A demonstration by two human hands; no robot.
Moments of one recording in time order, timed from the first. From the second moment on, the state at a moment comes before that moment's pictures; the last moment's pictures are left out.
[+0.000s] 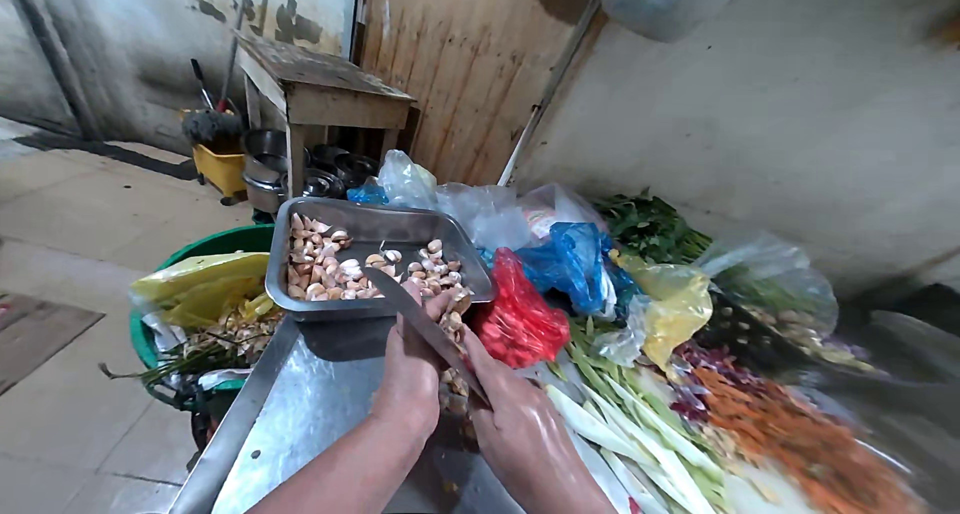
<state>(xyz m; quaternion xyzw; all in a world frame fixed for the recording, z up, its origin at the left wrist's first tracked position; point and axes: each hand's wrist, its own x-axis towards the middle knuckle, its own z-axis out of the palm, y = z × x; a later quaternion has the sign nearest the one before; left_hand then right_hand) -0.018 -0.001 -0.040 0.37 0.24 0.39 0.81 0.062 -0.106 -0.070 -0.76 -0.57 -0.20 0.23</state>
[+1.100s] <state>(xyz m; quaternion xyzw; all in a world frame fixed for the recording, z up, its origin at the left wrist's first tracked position) -0.013 0.006 -0.033 0.21 0.24 0.34 0.89 0.062 -0.108 -0.041 -0.77 -0.36 0.14 0.50</state>
